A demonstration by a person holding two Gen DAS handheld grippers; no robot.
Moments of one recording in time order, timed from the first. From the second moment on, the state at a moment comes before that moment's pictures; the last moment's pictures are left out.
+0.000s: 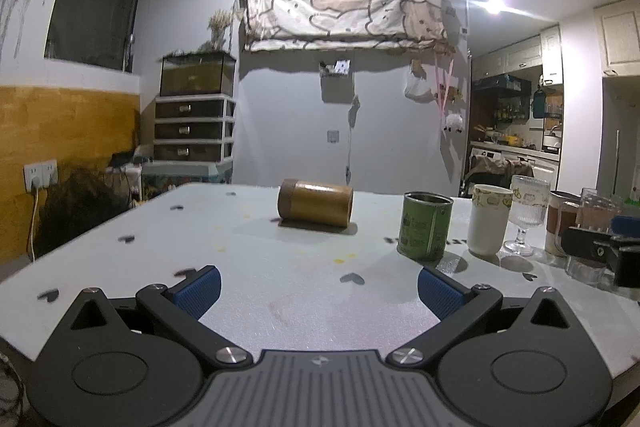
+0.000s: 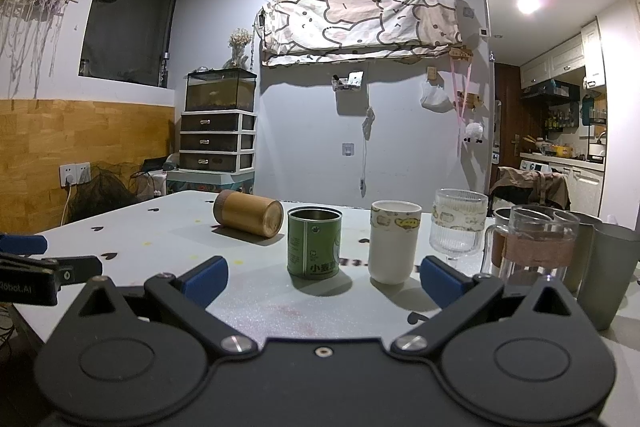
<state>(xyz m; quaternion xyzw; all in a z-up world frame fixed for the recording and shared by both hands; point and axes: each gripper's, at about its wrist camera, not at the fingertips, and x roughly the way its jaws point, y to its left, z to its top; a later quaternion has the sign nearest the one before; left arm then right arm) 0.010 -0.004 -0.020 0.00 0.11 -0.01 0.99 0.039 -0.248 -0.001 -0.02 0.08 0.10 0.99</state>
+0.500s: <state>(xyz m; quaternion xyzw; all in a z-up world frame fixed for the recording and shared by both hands) 0.072 0.003 0.011 -0.05 0.16 -0.01 0.99 0.024 -0.268 0.000 0.01 0.07 0.10 0.99</state>
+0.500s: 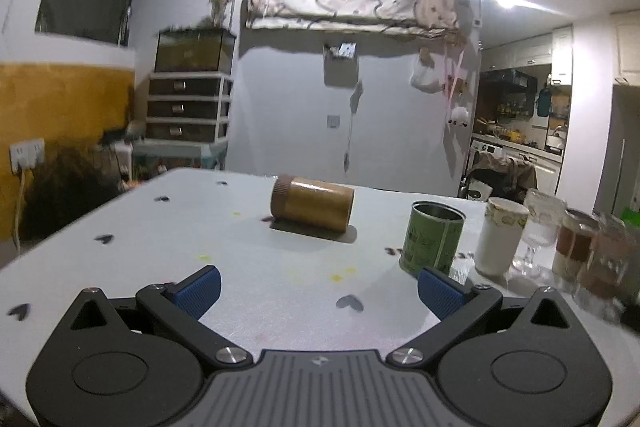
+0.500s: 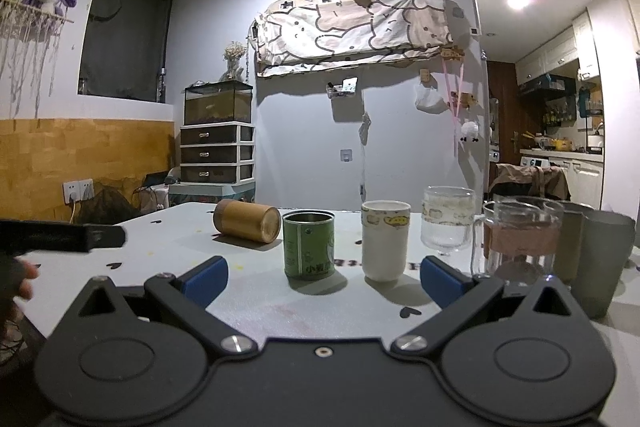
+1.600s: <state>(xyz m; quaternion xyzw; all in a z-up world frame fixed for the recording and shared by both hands) 0.388 -0.018 0.008 -0.33 0.31 0.19 0.87 0.037 -0.322 -0.039 0.01 0.11 0.03 0.99</state>
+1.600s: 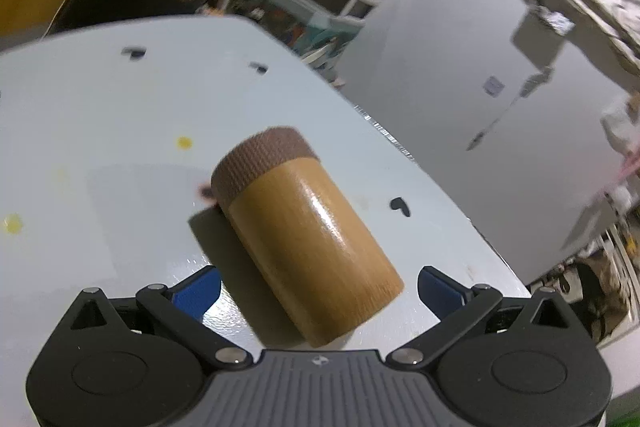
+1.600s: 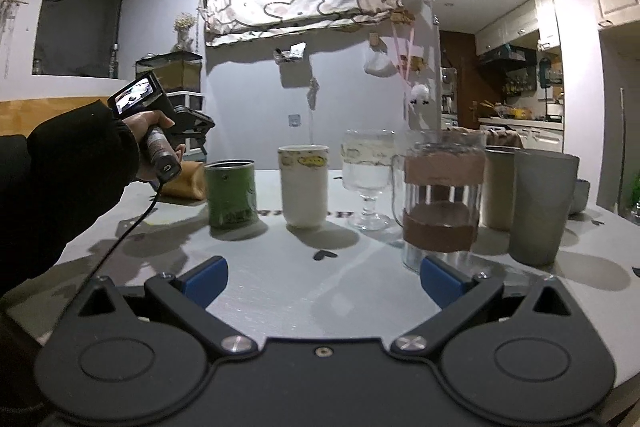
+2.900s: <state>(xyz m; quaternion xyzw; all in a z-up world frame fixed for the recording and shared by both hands) 0.275 0.001 0.011 -0.24 0.34 0.02 0.91 0.035 -0.313 -0.048 0.02 0.11 0.06 0.99</state>
